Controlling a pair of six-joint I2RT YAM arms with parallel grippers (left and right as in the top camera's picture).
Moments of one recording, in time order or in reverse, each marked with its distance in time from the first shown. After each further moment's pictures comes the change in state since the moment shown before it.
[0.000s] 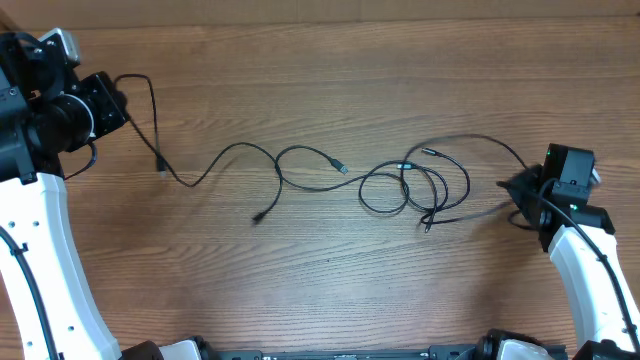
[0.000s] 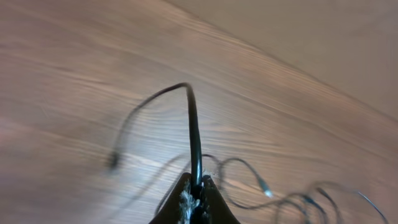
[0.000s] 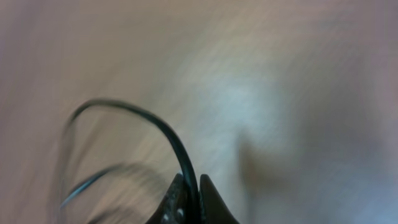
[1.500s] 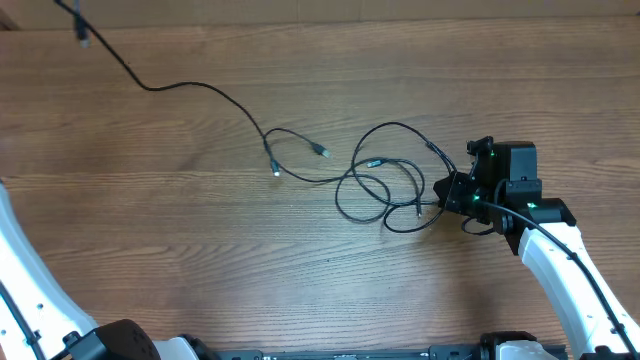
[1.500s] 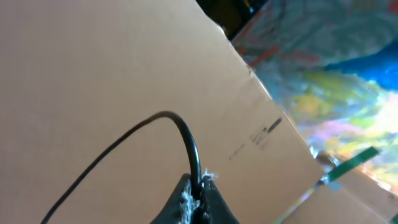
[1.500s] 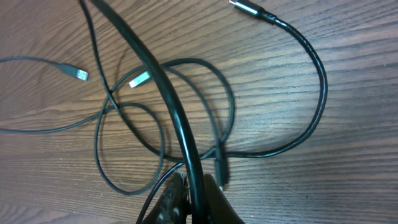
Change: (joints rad) left arm 0.317 0.071 -0.002 1.391 0.578 -0.955; right arm 0.265 0.000 0.000 -0.050 -0.357 -0.367
